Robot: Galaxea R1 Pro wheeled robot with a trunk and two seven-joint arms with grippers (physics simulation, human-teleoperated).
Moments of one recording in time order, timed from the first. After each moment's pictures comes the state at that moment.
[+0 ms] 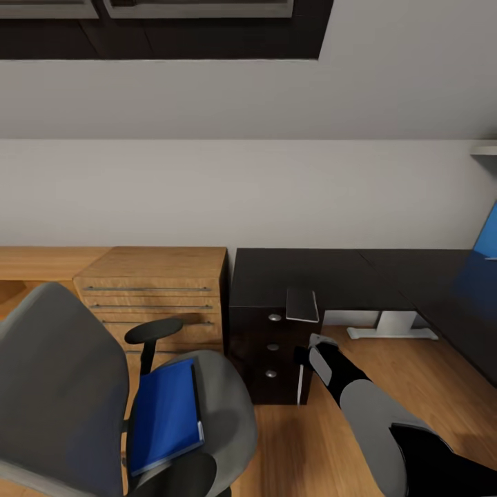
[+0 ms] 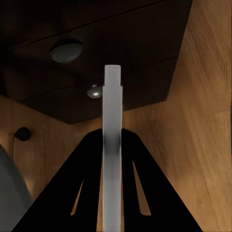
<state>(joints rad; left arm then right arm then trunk) 0.13 -0.07 0.26 -0.60 0.15 -0.22 0.10 -0.90 0.12 -0.17 -0.33 -0.14 0.41 -0.18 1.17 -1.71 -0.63</state>
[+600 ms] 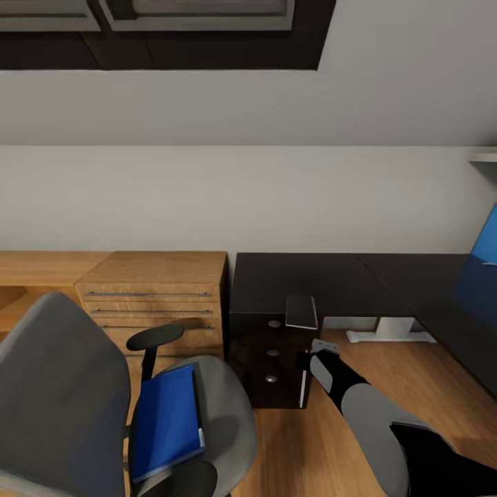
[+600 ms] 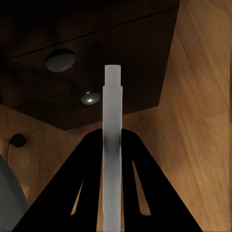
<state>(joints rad) 0.13 -0.07 0.26 -0.59 0.15 -0.30 0.10 -0.90 0.11 -0.17 -0.25 -0.13 0.31 -0.19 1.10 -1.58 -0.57</state>
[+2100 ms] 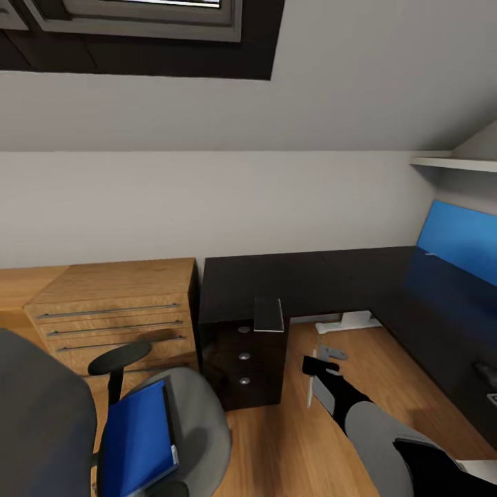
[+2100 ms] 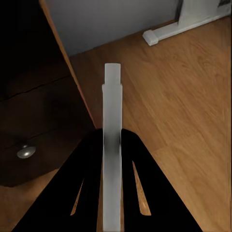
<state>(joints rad) 0.13 -0.03 0.26 -0.30 0.08 -0.62 -0.09 -0.83 0.10 -0.16 -0.21 -0.04 -0.02 -0.22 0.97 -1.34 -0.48</state>
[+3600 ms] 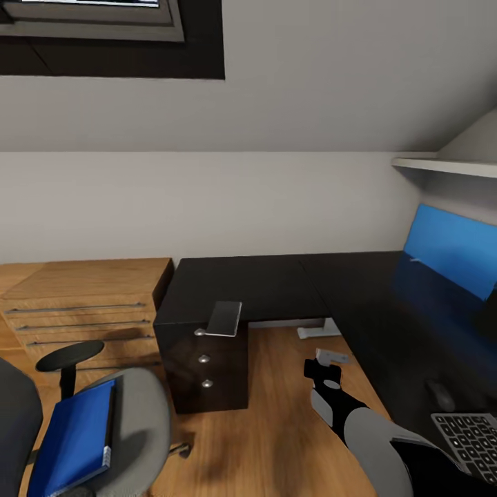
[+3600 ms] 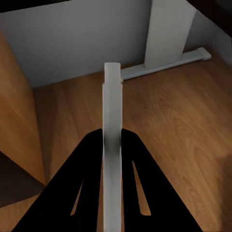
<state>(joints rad) 0.13 -0.02 0.26 -0.30 0.08 -0.62 -0.09 -0.83 0.10 -0.15 -0.11 0.03 -0.23 -0.27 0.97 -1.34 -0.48</state>
